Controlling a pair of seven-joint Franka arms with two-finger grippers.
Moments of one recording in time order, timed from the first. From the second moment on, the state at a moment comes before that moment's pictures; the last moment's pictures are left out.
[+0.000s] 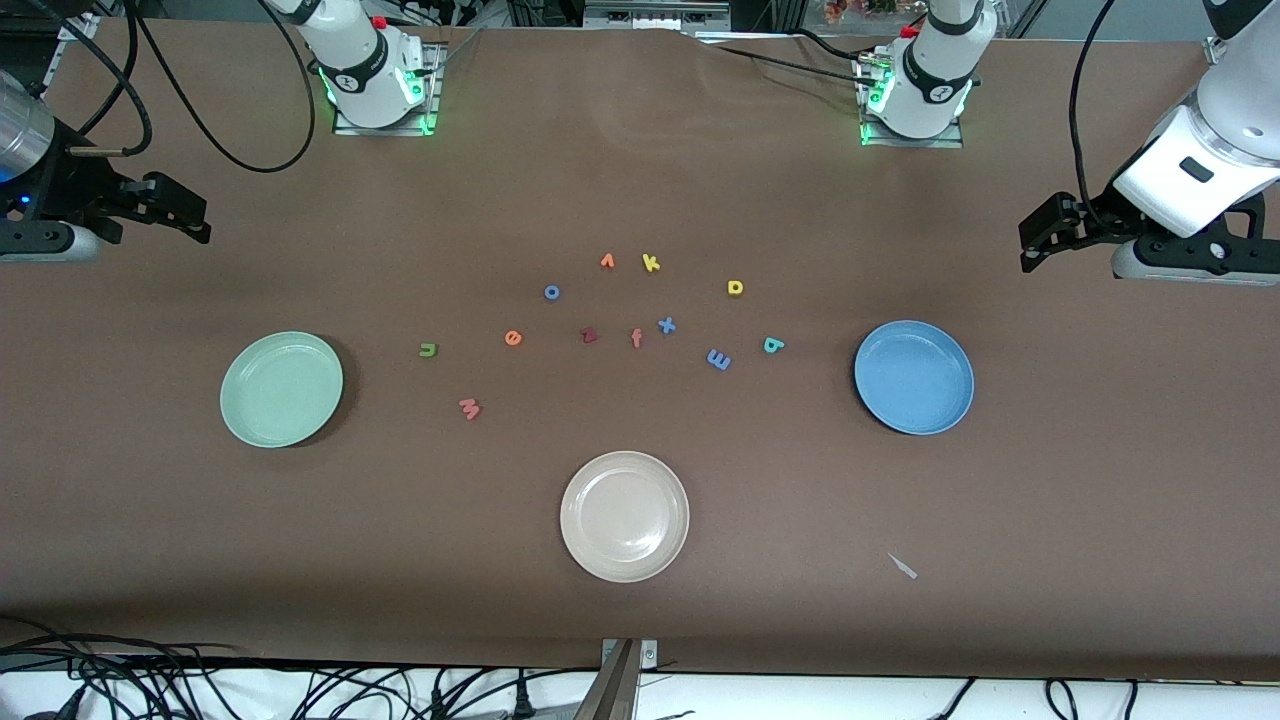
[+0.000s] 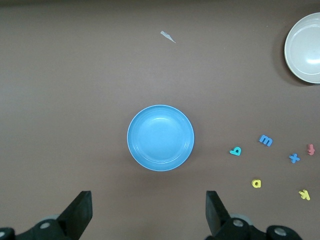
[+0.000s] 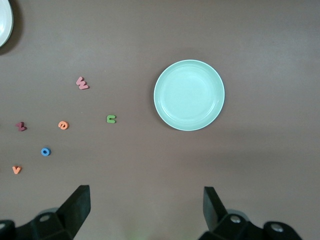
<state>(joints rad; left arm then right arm) -0.03 0.02 -0.10 -1.59 0.02 1.64 -0.08 0.05 0.00 0.00 -1.62 -0.02 1.56 0.03</state>
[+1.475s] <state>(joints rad) -0.03 0.02 -0.10 -1.59 0.02 1.63 -0.08 0.05 0.00 0.00 -1.62 -0.02 1.56 0.03</state>
